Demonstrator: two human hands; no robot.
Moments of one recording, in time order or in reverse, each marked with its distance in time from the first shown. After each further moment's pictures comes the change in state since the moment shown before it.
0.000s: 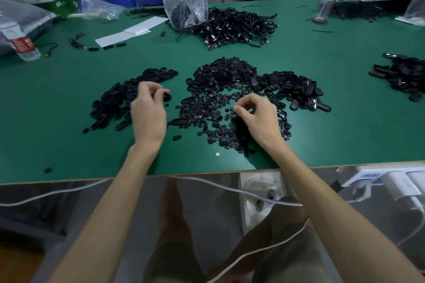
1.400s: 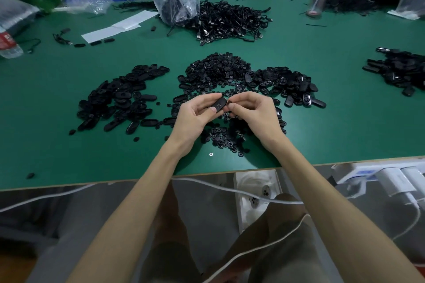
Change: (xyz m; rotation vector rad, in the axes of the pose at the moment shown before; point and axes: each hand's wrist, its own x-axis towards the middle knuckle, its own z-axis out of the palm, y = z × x) left_hand -0.035 0.019 0.071 -0.640 -0.578 -0.202; right_hand -0.002 0.004 -0.012 0.468 -0.114 0.082
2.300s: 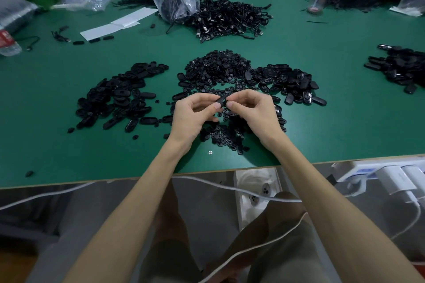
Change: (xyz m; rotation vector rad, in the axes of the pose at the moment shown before) left_hand 0.000 -0.001 -0.002 0.045 0.075 0.082; right_hand 0.002 0.002 0.002 -0.061 0.030 -0.015
